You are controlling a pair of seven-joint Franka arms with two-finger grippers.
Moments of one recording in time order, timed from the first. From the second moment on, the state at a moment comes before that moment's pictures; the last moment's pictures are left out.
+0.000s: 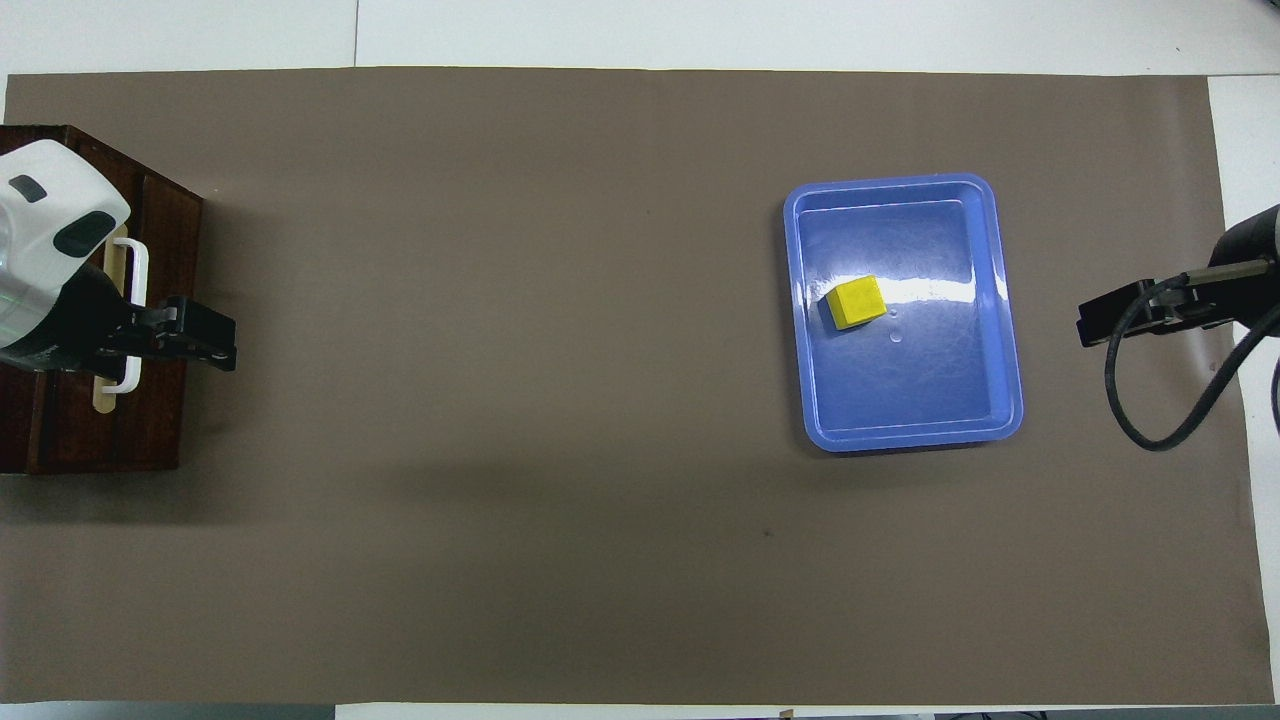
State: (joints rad) left arm 0.02 -0.02 -0.16 -1.67 -0.01 1.50 -0.15; right arm -0.05 0.00 0.09 -1.58 -0.03 1.49 -0.08
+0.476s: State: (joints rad) left arm 0.03 -0.02 -0.16 -1.67 -0.01 1.50 -0.13; right arm -0.07 0.02 0.09 -1.60 -0.03 1.50 -0.08
